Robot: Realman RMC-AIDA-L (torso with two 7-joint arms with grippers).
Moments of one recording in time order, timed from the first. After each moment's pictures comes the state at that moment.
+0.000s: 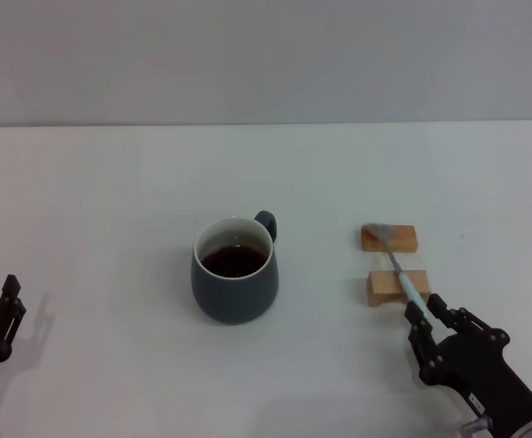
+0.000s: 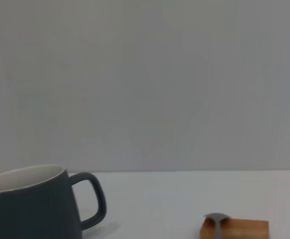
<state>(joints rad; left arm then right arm) -0.09 -2.07 -0.46 -0.22 2.02 1.39 -0.05 0.26 2.09 -0.01 0.43 -1.77 -1.22 0.00</state>
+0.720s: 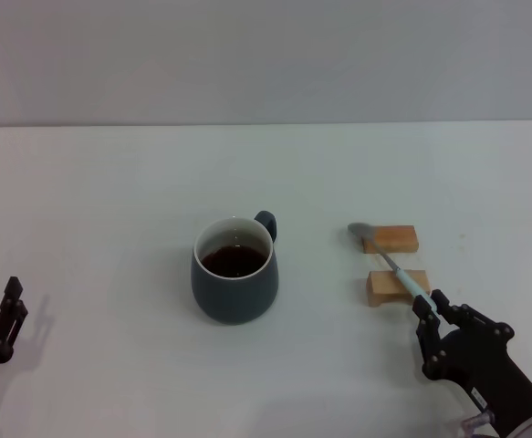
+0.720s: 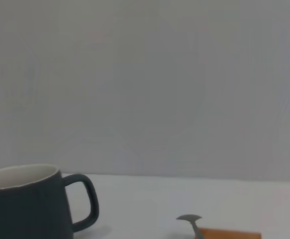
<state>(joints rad) -0.10 -2.07 -0.45 -0.21 2.03 1.38 -0.05 0.26 2.09 0.01 0.43 -1.77 -1.22 -0.04</state>
